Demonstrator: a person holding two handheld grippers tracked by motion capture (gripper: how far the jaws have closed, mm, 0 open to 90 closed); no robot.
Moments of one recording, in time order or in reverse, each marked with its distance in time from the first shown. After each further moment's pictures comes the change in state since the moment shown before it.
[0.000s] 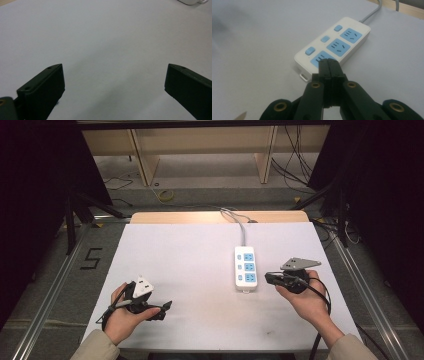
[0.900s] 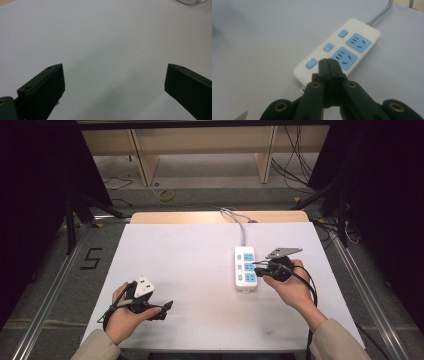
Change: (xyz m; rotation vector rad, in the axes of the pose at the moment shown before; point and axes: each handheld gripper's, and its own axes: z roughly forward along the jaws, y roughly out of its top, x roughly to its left) left arm -0.001 0.001 0.002 -0.003 -0.004 0.003; right arm 0.001 0.029 0.033 0.078 0.011 0.021
